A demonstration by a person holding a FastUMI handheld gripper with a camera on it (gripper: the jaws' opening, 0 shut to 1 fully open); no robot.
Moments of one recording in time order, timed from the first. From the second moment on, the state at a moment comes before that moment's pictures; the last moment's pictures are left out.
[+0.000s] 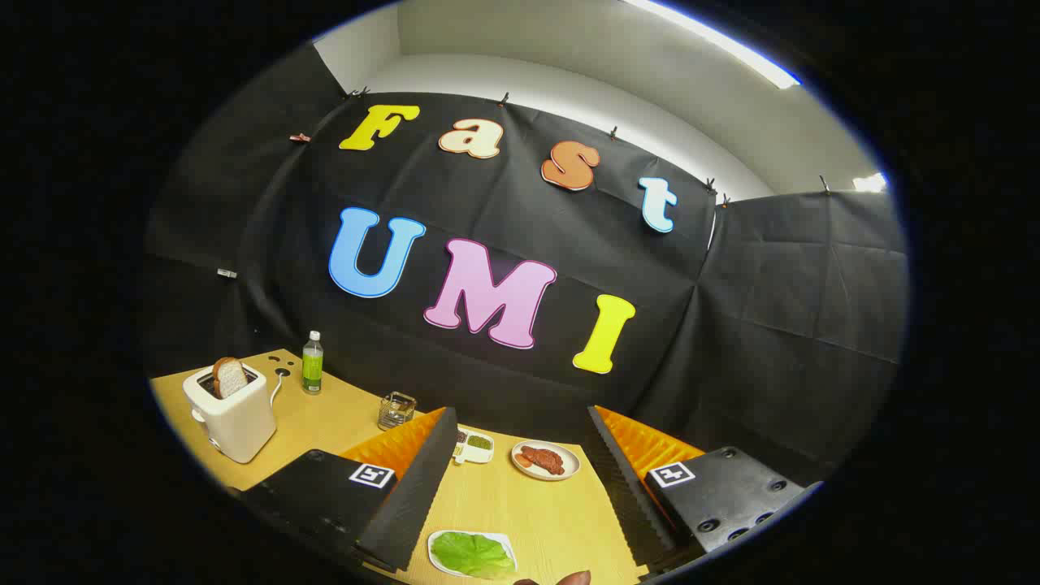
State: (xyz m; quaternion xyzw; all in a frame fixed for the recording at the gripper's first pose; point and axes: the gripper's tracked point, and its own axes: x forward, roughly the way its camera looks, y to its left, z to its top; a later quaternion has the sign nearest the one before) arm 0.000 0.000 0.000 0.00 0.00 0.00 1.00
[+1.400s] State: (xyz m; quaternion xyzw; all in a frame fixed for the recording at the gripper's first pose) arm 0.005 0.025 -0.029 -0.03 0.04 0.06 1.00
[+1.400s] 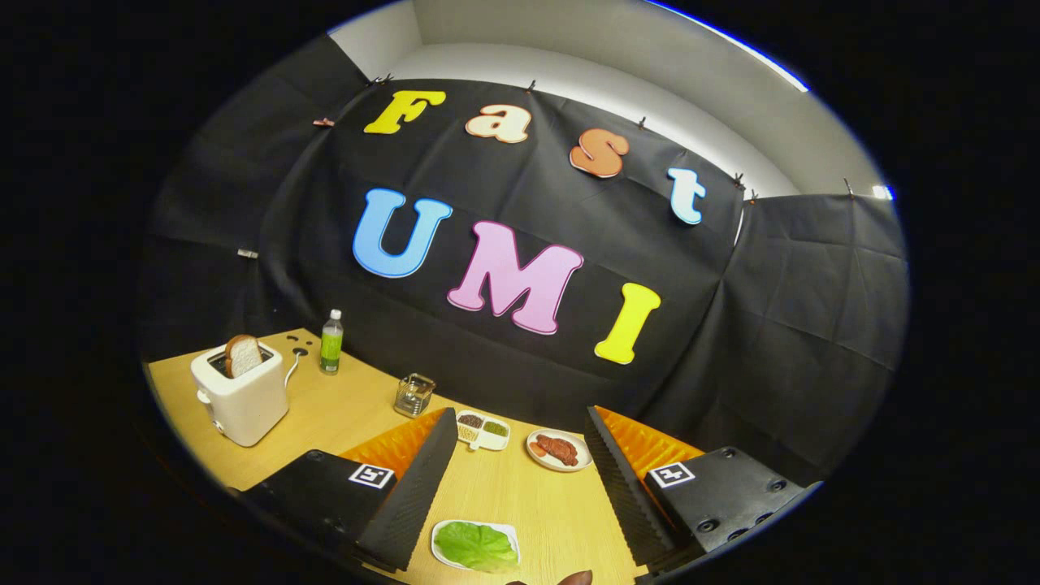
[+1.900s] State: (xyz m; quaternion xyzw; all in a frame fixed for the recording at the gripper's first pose) arm -0.004 0.042 -0.180 -0.06 0.26 0.18 0.95
